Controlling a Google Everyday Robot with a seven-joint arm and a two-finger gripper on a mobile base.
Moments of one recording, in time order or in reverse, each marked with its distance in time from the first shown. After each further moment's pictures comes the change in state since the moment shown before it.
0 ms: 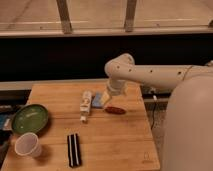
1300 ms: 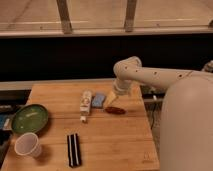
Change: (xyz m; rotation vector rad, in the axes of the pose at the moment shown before) arm -0.005 -0.041 0.035 -0.026 0.017 -0.001
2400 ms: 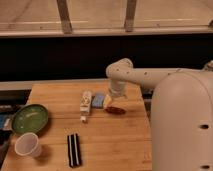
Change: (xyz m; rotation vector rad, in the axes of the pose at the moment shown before) arm 0.004 0.020 0.024 0.013 0.063 -0.023
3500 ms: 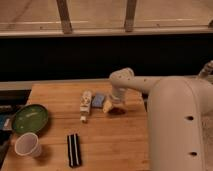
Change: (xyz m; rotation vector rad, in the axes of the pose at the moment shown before) arm 0.001 -0.001 0.062 -0.095 0.010 -0.008
